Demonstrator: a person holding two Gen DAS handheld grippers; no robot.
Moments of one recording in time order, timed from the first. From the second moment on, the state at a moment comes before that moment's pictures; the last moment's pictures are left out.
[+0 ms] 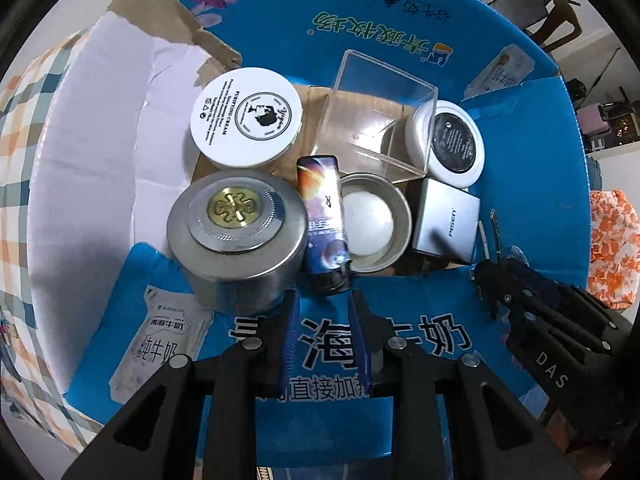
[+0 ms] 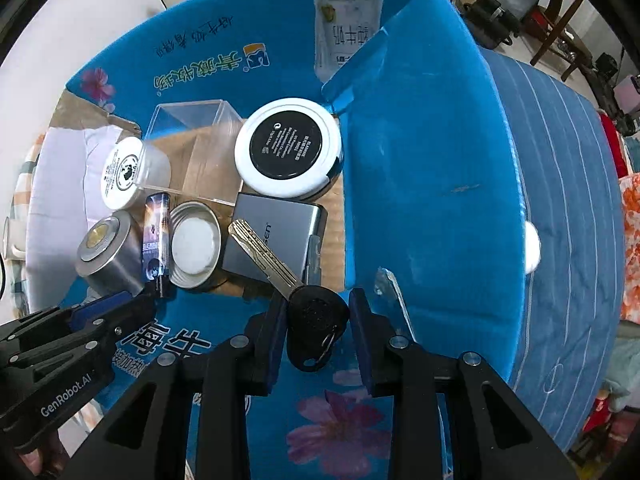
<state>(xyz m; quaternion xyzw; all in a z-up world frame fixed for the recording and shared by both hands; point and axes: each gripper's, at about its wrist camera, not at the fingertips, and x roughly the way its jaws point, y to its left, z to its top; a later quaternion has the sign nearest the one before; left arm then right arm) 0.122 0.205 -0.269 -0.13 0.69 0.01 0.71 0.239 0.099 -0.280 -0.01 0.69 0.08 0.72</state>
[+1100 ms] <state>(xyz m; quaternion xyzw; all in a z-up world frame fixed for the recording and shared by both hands) 0.115 0.200 -0.174 -0.08 0.63 0.07 0.77 0.217 0.092 -0.208 -0.02 0.66 0.08 0.75</state>
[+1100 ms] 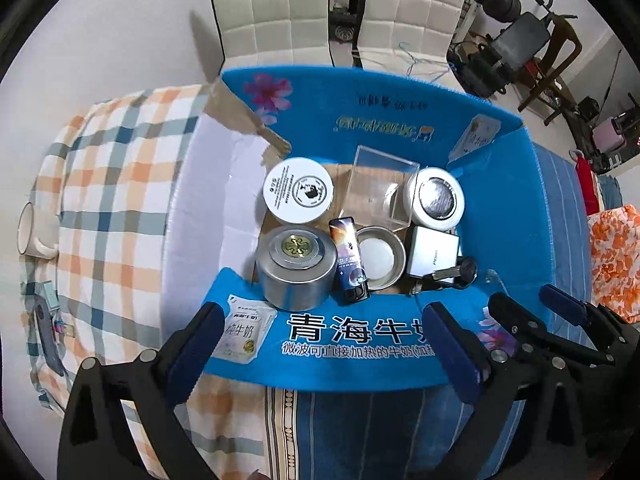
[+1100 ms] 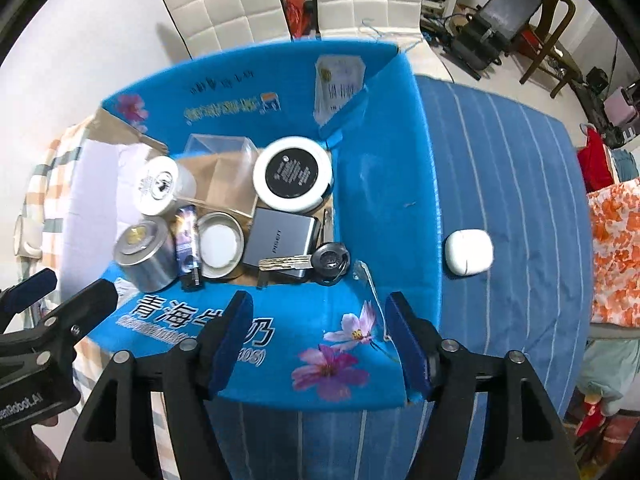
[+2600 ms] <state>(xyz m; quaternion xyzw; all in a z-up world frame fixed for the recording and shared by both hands) 0.175 0.133 -0.197 -0.04 0.62 0.05 0.78 0.258 -0.112 -0.258 0.24 0.66 -0.11 0.71</state>
